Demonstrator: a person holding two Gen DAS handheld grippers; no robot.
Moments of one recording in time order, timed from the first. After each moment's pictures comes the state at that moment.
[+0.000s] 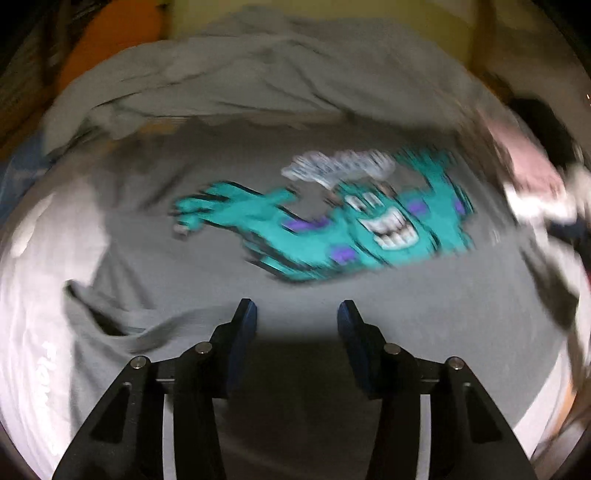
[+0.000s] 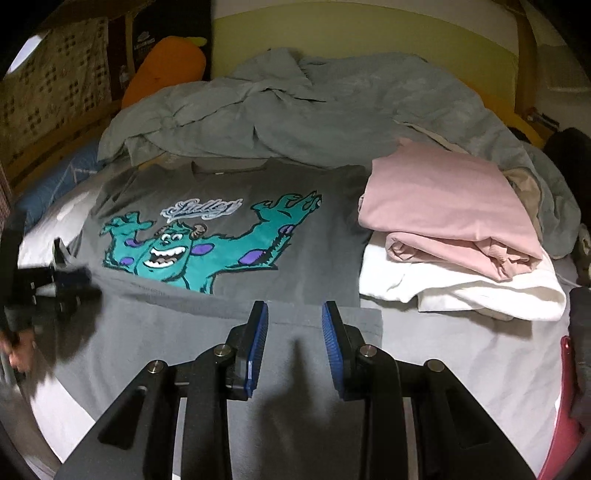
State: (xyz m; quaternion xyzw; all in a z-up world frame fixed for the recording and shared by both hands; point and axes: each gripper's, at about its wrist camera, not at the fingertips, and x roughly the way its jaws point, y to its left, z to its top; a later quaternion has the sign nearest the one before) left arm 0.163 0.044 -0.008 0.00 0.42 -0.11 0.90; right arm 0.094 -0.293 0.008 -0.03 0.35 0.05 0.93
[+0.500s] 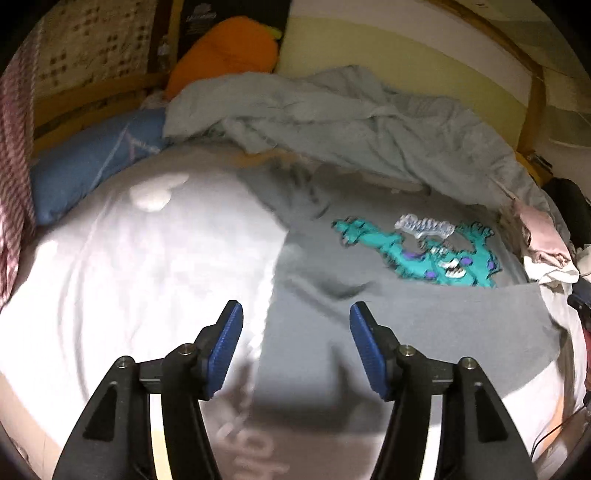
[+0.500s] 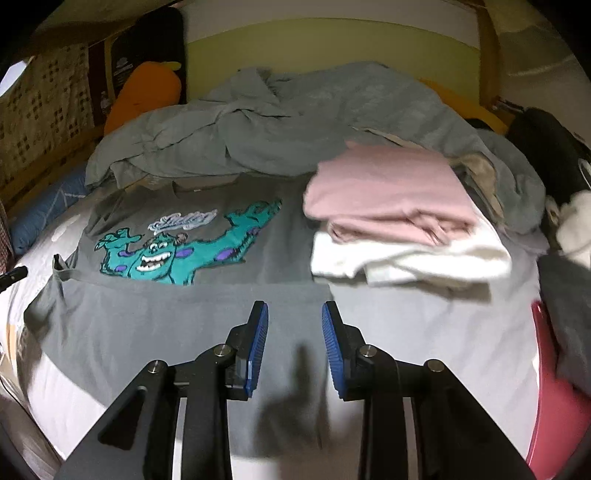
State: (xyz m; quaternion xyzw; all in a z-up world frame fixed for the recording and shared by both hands) left arm 0.064 0.178 0.030 -0.07 0.36 -0.01 0.93; right arm 0.034 -0.335 0.018 0.02 0.33 0.01 0.94
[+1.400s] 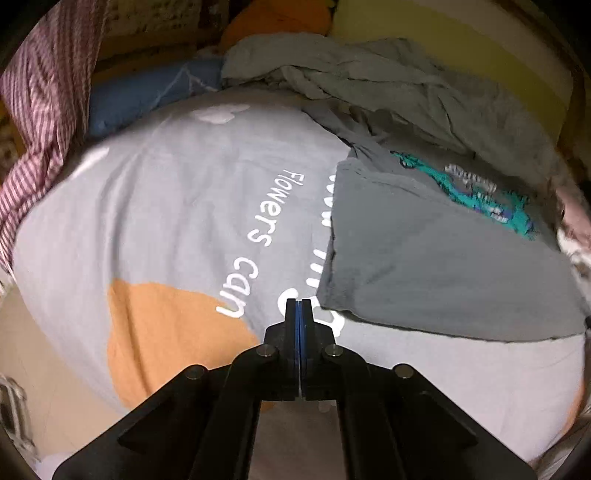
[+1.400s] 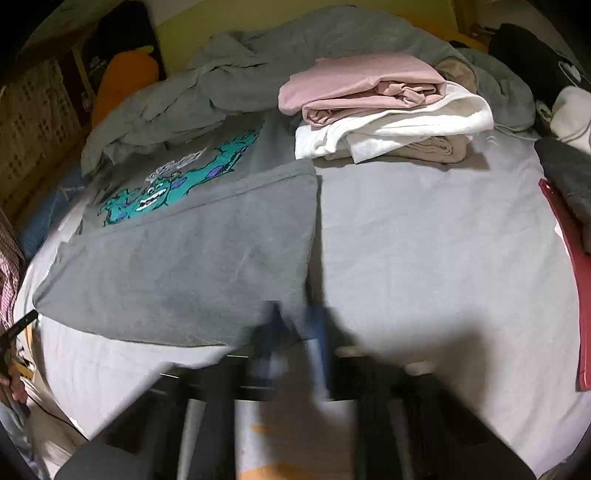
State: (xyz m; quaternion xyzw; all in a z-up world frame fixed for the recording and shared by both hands) left arm 0.006 0.198 -0.027 -0.10 0.40 0.07 0.91; right arm -0.007 -0.346 -0.039 0.09 0.40 0.02 0.91
